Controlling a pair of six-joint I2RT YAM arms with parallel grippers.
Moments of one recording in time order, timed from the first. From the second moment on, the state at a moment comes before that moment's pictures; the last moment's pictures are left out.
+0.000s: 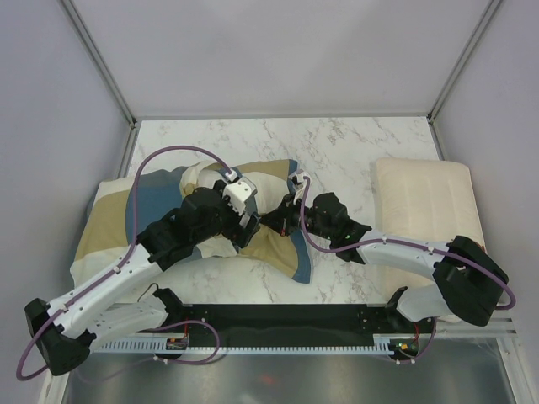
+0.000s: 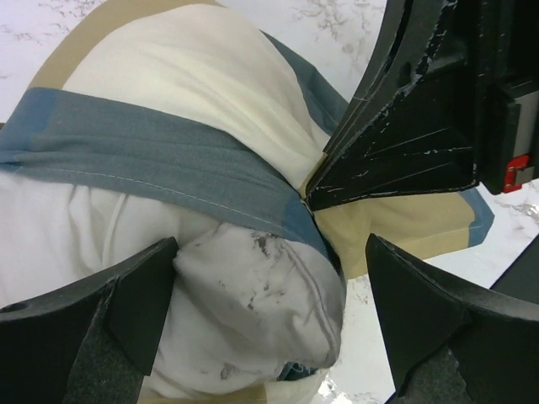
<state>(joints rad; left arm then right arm) -0.78 0.90 0.88 -0.47 -0.02 0.05 0.86 1.37 0.66 0.53 -0.20 0.61</state>
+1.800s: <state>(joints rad) -0.89 0.99 0.89 -0.51 -0.21 0.01 0.73 1.39 0.66 0.46 -0.11 0.67</state>
